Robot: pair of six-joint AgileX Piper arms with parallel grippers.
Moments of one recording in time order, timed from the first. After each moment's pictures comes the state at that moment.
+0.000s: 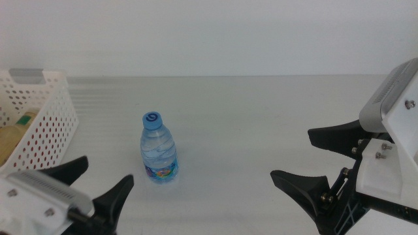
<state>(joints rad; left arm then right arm) -0.56 0.87 -0.07 -0.19 -0.59 0.14 0.80 0.91 -0.64 -0.10 0.22 0.03</state>
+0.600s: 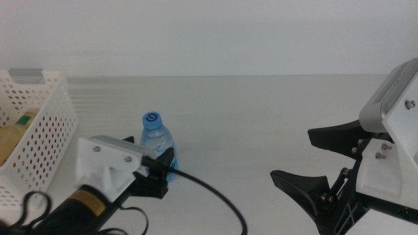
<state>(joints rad) -0.56 1.54 -0.27 -0.17 -1.03 0.00 0.80 0.91 -0.64 -0.10 0.22 0.03</state>
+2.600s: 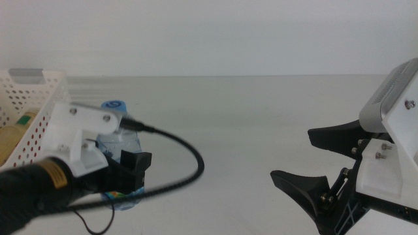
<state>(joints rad) -0.47 1.10 -0.48 -0.05 -0.01 -0.09 0.80 0.91 -0.64 -0.10 0.22 0.03</state>
